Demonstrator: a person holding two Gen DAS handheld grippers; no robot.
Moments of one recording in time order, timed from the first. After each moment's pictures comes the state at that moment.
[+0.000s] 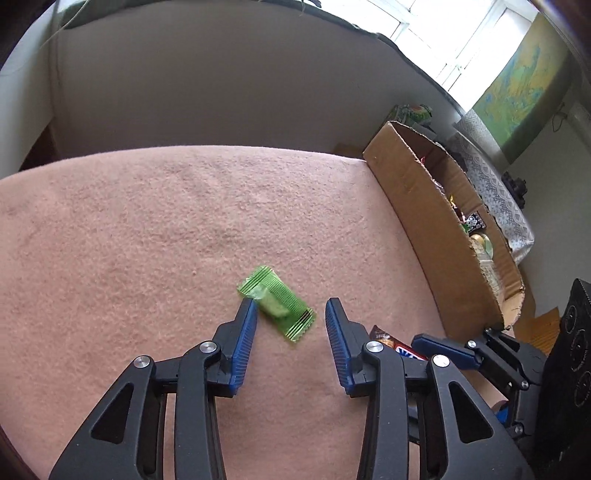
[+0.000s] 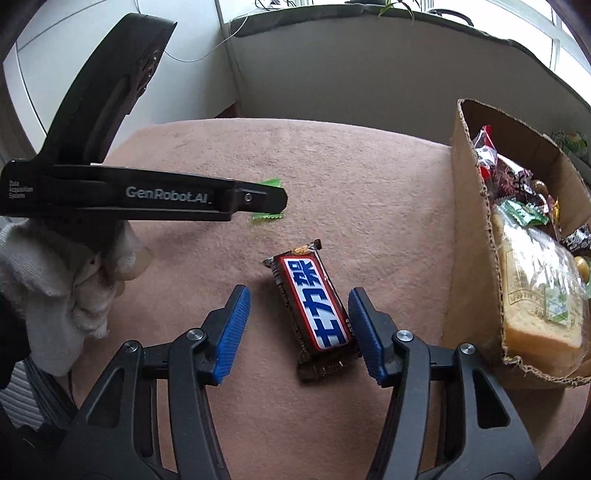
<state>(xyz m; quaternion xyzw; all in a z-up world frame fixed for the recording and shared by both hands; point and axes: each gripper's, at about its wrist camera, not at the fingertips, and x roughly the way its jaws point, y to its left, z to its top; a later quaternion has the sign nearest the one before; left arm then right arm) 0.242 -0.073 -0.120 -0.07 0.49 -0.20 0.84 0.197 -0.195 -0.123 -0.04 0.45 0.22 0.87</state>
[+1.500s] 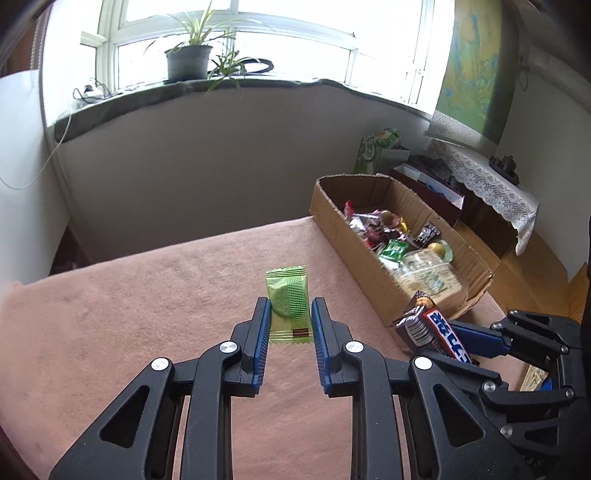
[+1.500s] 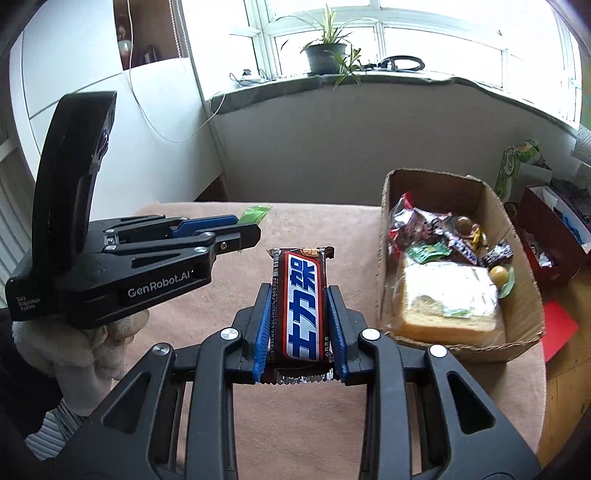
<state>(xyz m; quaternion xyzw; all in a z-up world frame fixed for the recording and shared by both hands) 0.179 -0.115 -0.032 0.02 0.37 -0.21 0.91 0.141 -0.243 -0.030 0.01 0.34 0.16 0.92</state>
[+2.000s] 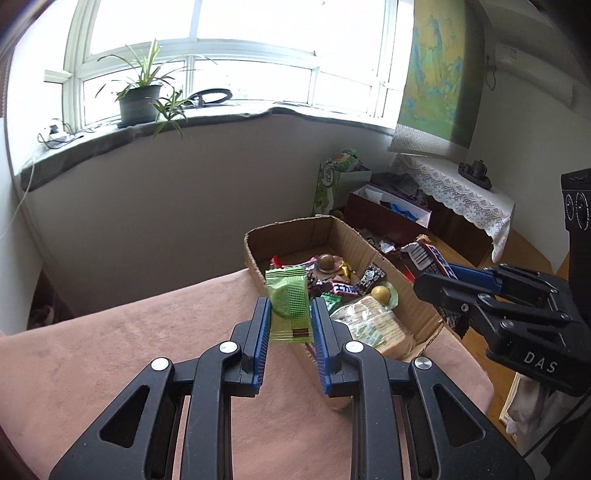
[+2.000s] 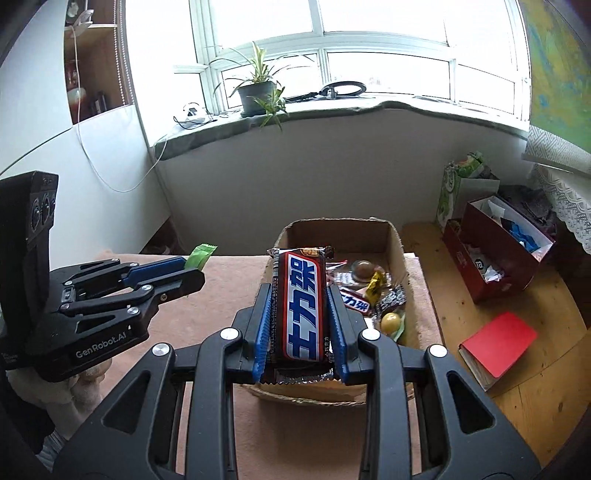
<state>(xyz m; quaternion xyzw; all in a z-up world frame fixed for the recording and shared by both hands) 0.188 -0.193 0.000 0.03 0.32 -0.26 0.91 0.169 -0.347 0.016 0.03 0.31 0.08 0.95</state>
